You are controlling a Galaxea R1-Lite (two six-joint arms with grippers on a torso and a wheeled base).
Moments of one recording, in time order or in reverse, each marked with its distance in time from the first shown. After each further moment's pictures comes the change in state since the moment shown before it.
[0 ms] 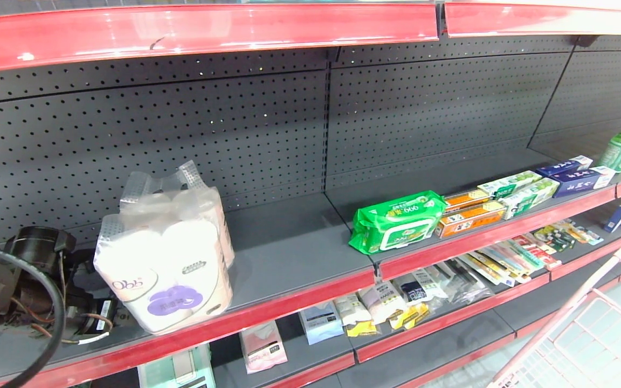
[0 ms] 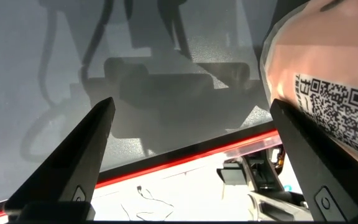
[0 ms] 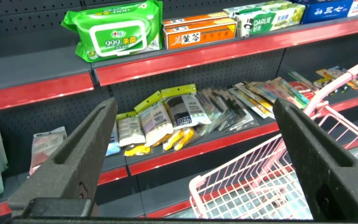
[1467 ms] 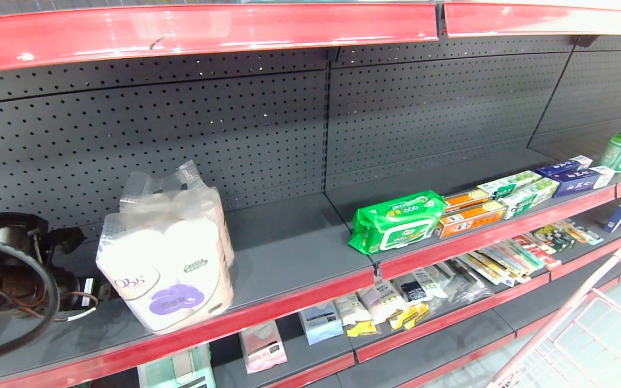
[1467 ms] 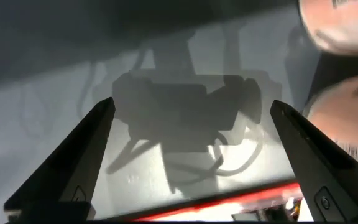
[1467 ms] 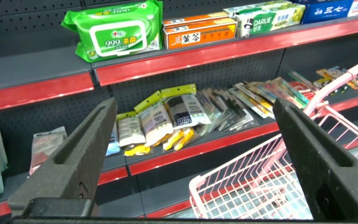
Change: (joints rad) left arm 0.104 0.012 -0.050 -0.131 0.007 0.024; right arm 0.000 0.000 0.000 0.000 0.000 0.000
